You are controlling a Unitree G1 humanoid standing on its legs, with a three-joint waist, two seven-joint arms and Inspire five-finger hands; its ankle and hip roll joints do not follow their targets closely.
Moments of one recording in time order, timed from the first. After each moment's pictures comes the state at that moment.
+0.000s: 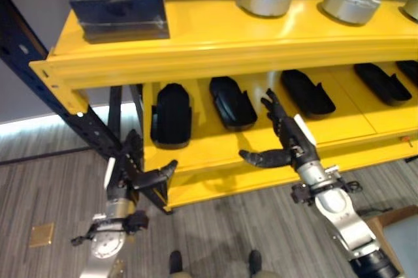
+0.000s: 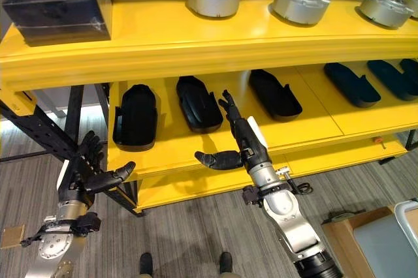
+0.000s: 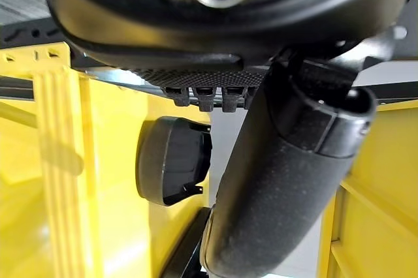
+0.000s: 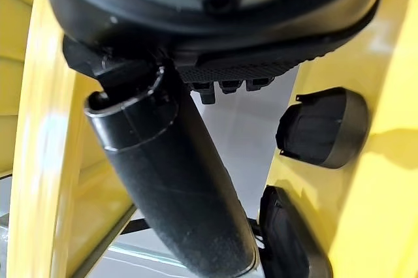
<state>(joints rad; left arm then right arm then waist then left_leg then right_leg) 0.26 0.42 0.01 -0.18 -0.45 -0.11 0.16 -0.14 -0.49 0.28 -0.17 0.31 -0.10 -0.11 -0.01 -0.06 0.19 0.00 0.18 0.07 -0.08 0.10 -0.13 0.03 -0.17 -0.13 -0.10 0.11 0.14</state>
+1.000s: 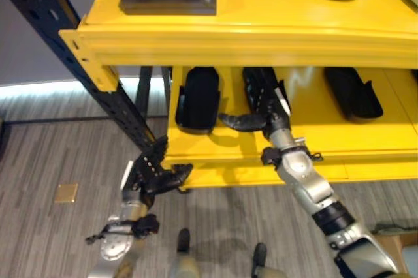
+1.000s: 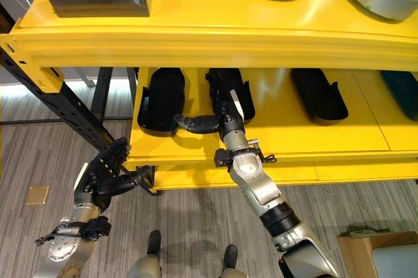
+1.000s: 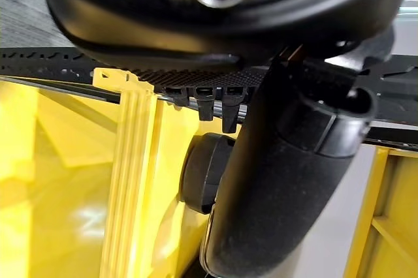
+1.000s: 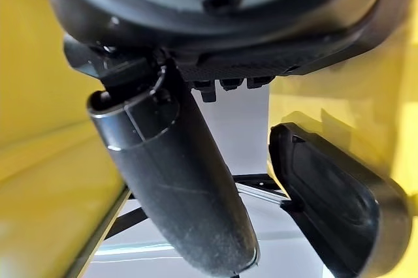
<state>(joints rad) 0.26 0.43 -0.08 -0.21 -0.55 -0.10 0.15 -0.54 -0.34 0.40 0.14 0.45 -0.07 -0.26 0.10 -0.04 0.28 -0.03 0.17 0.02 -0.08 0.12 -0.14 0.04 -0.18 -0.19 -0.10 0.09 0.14</state>
